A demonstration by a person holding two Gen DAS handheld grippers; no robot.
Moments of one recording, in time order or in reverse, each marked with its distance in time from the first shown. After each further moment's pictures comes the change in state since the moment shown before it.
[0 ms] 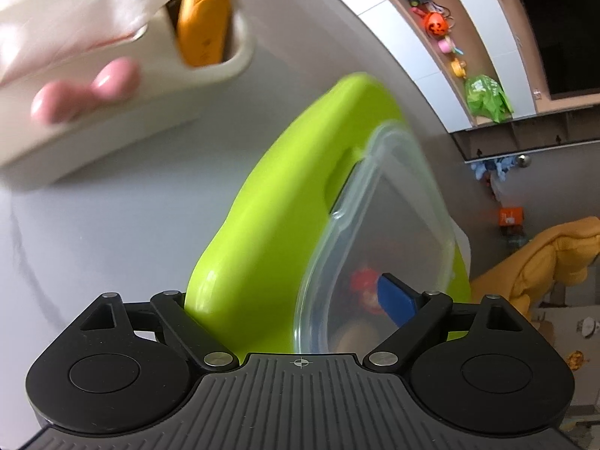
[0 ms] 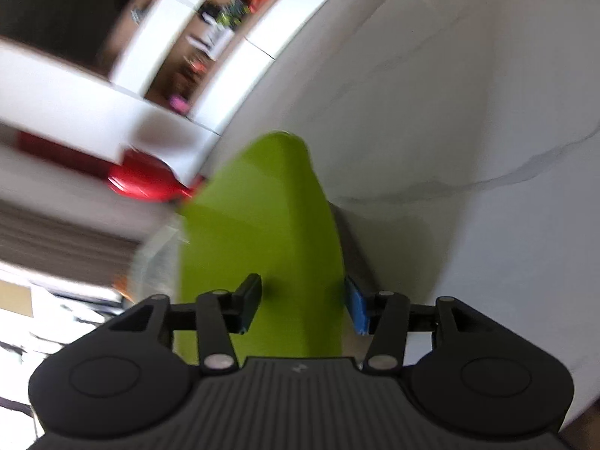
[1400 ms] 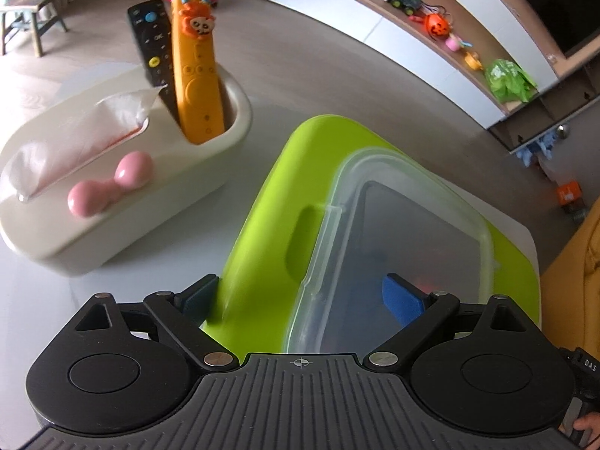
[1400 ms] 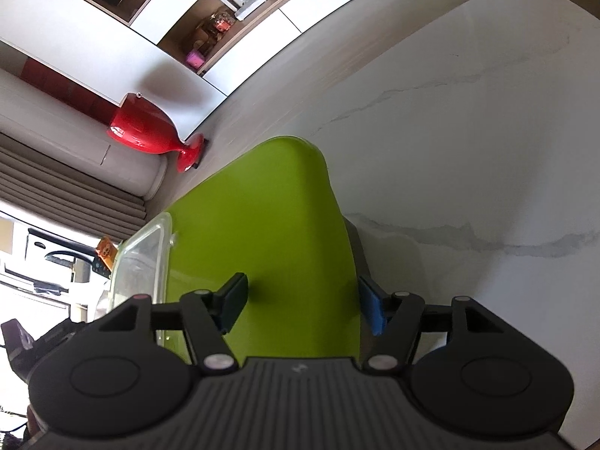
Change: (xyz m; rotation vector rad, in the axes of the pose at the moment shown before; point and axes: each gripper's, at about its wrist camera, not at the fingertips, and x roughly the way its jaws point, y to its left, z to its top) left arm -0.002 -0.035 -0.020 0.210 -0.169 0.259; right arm 0.008 0.037 0.028 -0.176 0.070 -0.012
